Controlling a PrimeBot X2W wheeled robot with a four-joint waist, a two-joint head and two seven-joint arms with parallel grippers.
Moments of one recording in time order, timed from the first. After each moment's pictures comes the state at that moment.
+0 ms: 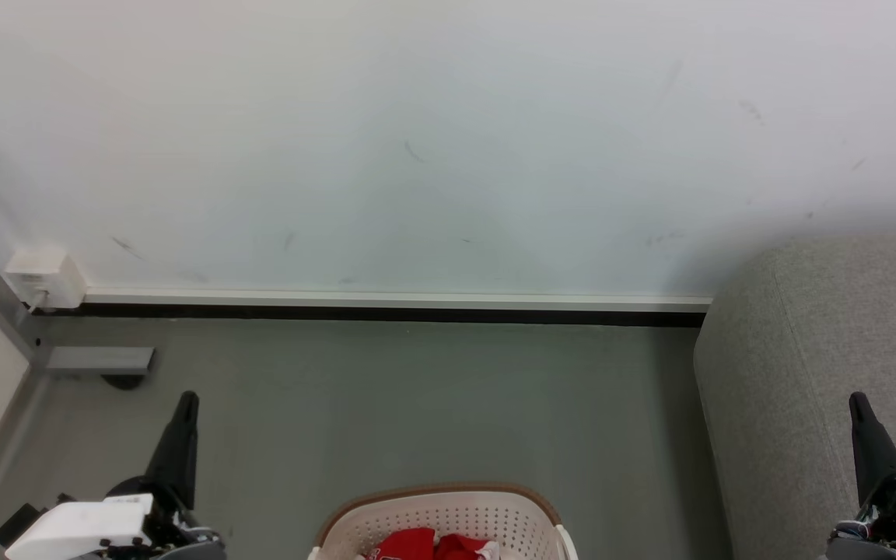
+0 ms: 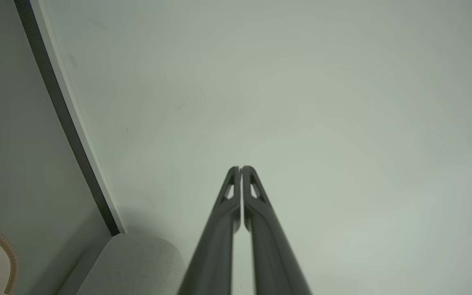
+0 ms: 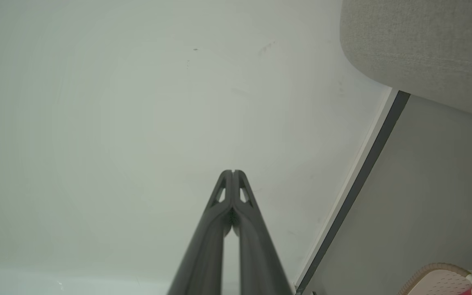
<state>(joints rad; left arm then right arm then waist) -0.10 0.05 0.12 0.11 -1.61 -0.01 0.11 -0.14 -0.41 0.34 0.15 2.02 0.13 -0.26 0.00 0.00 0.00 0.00</state>
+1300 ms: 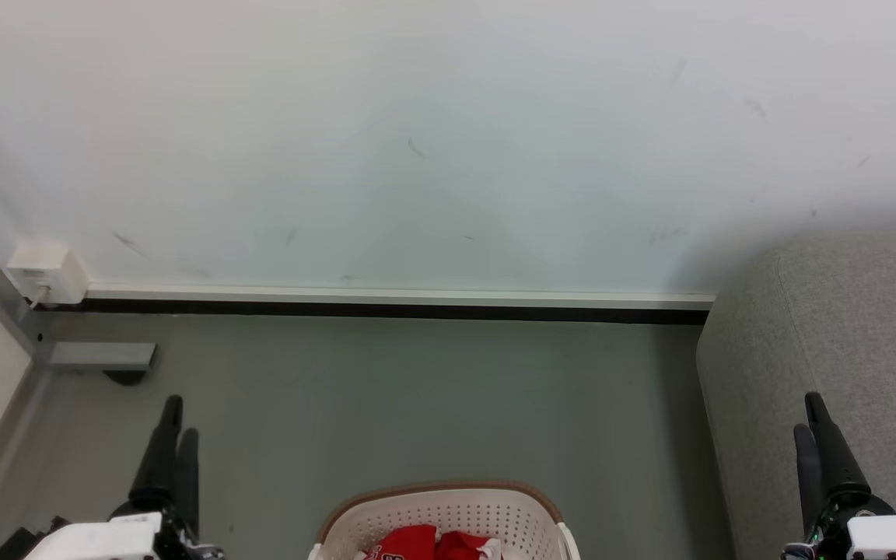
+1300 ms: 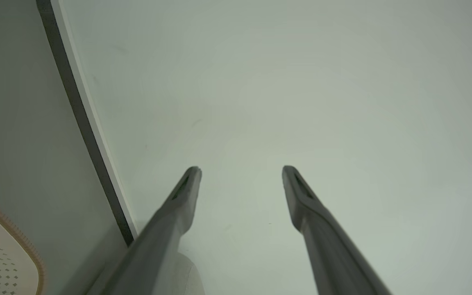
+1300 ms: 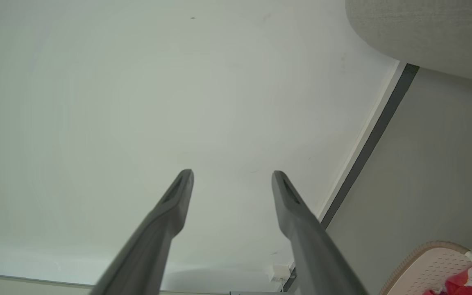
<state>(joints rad) -0.06 0.04 0.10 0.12 -1.56 -0.03 0.03 -0.10 -0.31 0.35 0.13 1.90 0.13 -0.26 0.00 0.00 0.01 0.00</state>
